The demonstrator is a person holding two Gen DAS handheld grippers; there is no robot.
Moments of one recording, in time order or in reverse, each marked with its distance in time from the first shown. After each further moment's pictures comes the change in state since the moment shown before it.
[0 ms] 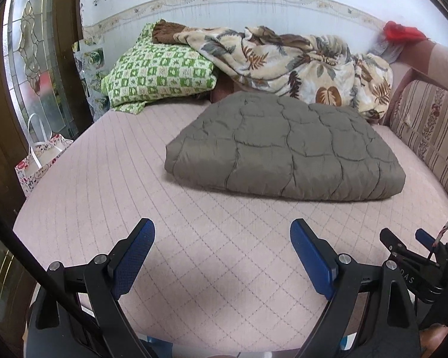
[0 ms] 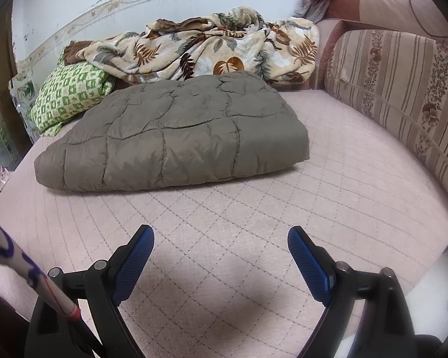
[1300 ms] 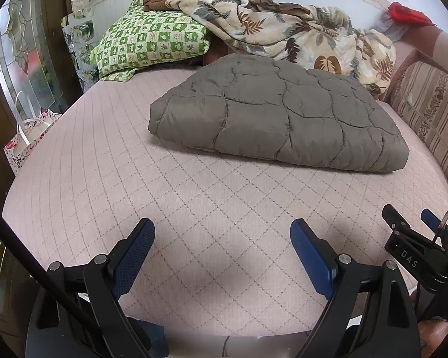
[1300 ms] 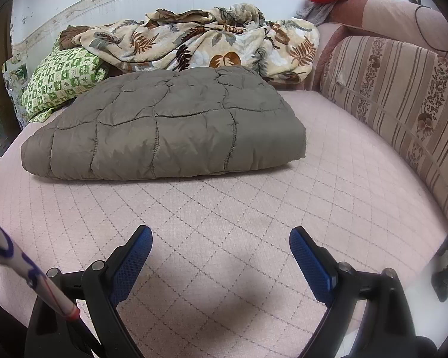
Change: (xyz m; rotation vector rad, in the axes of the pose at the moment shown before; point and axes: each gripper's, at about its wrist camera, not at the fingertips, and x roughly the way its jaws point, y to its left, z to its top) left arm 0.031 -0.012 -0.020 -0.009 0.141 -0.024; right arm 0.009 0.006 -0.003 -0.043 0.019 -0.074
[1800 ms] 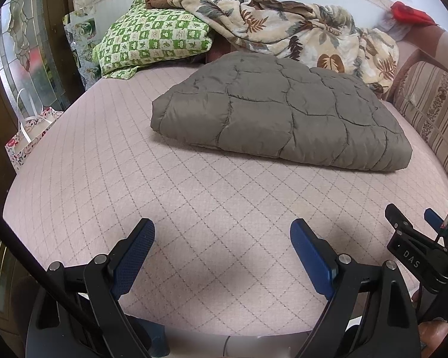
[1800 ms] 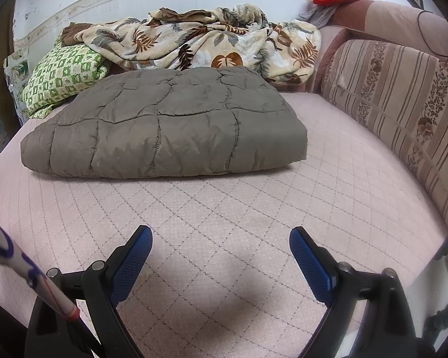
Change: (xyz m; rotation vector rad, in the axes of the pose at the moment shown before) left arm 0.002 0.001 -0.001 -0.007 0.008 0.009; right arm 0.000 0.002 -0.001 -0.017 -0.003 -0.007
